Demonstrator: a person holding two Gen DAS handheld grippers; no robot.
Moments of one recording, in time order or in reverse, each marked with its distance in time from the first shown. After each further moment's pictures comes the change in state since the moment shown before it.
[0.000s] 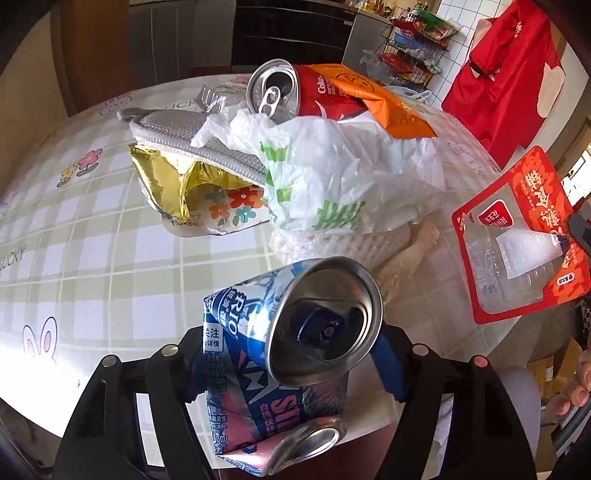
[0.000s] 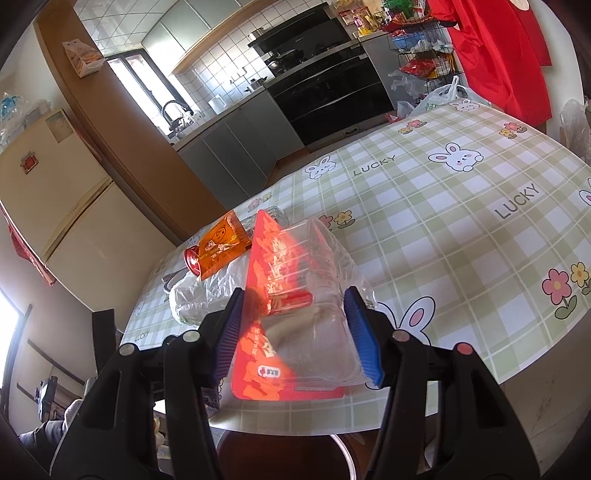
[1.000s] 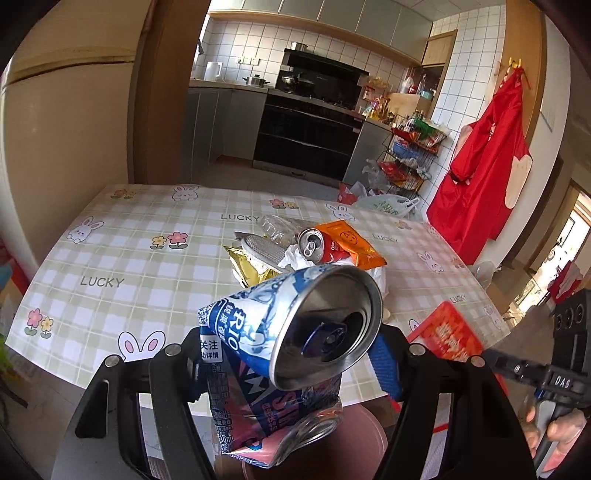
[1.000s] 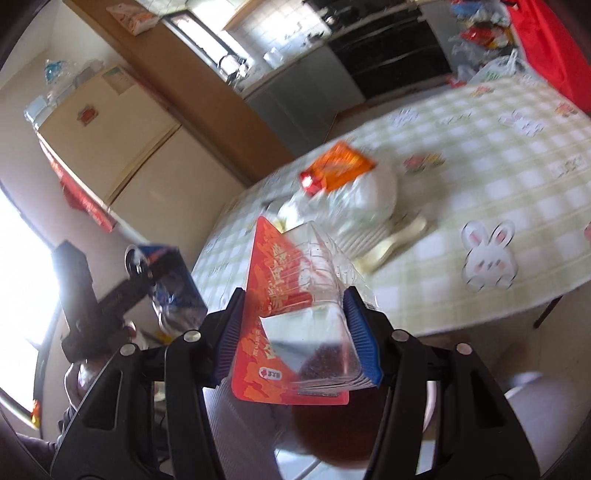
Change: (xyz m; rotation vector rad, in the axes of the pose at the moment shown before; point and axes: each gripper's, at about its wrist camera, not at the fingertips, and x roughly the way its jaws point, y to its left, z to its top) left arm -0.200 0.043 -0.049 -0.114 -0.405 -0.028; right arm -0.046 0.100 -0.063 -0.083 0.254 0.214
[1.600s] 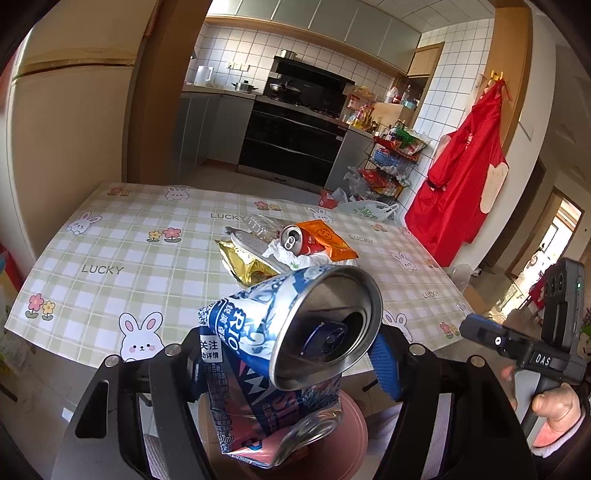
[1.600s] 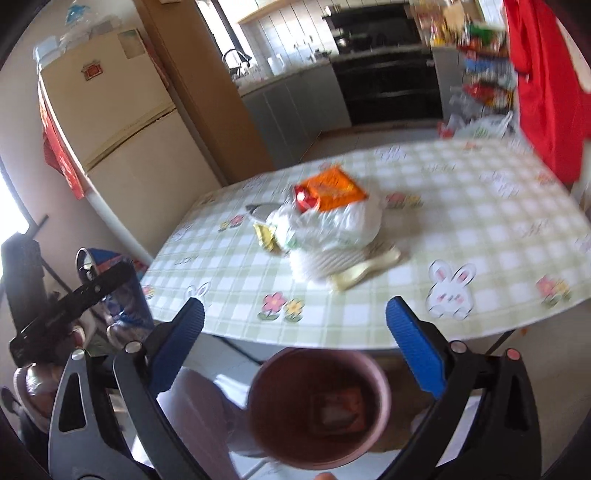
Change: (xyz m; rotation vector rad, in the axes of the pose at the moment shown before) left arm -0.054 -0.006 -0.022 0.000 -0.011 -0.087; right arm -0.036 0.050 0.010 -0.216 -0.136 -0.265
